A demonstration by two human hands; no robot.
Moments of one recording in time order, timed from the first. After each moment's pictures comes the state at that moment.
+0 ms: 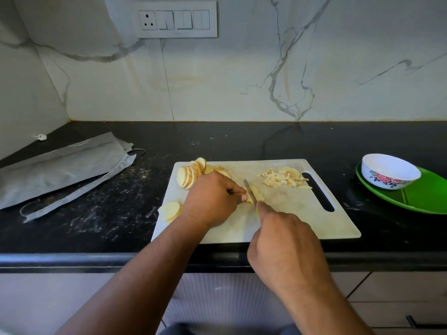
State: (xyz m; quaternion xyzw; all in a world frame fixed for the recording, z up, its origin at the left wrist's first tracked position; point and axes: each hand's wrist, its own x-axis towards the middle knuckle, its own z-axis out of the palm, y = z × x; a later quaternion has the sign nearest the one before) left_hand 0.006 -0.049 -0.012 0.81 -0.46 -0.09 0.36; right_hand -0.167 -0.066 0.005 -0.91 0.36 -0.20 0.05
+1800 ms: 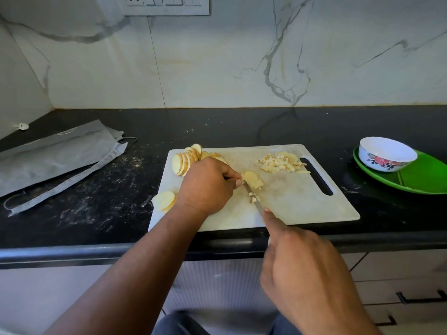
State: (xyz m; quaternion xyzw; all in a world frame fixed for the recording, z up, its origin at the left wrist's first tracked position) left_hand 0.006 -0.047 -0.013 0.81 -0.44 -0.08 0.37; right_hand -0.202 -0.038 0.000 -0.92 0.36 -0.16 0.08
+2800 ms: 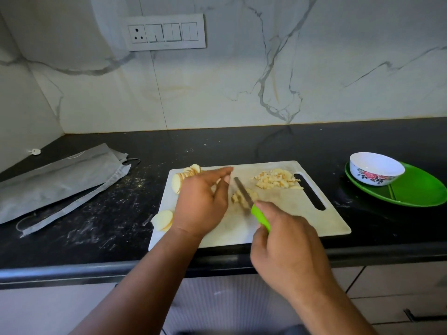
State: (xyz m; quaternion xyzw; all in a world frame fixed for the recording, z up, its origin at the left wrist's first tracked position) left_hand -0.001 -0.036 -0.014 0.70 -0.49 0.09 0.51; right_hand -0.185 -0.065 0.007 -0.88 0.35 -0.30 0.14
